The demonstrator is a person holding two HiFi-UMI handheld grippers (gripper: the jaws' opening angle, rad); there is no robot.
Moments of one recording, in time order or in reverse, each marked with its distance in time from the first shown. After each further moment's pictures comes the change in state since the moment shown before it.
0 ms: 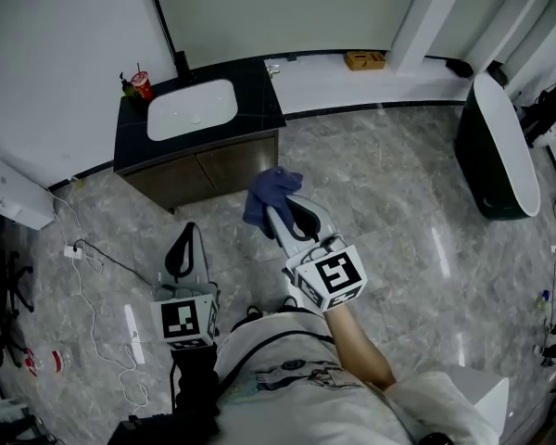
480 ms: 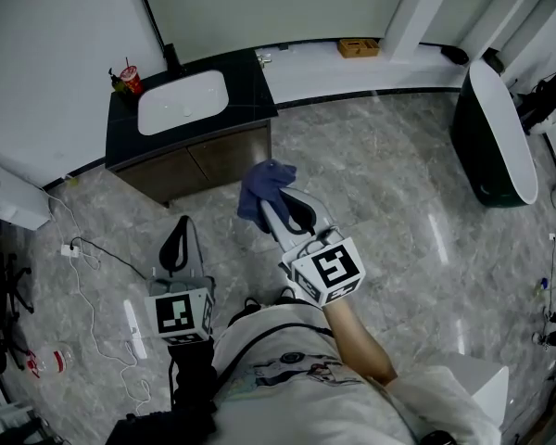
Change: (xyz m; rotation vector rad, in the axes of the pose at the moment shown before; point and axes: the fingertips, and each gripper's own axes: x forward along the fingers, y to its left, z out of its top) left arm 0.011 -0.004 -0.004 -0.003 0.016 -0.011; right arm 0.000 -0.007 -0.005 0.005 0.016 0.007
